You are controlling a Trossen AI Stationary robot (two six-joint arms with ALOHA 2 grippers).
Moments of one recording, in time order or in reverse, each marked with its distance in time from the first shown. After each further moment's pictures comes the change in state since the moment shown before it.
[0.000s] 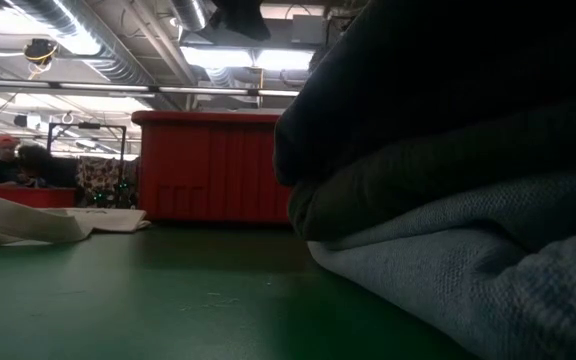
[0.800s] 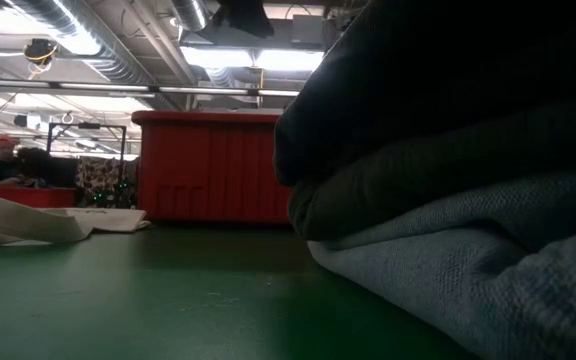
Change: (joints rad) left arm -0.031 0.000 0.000 0.002 0.001 0.009; right arm -0.053 0.110 -0.002 -0.022 0.071 0.111
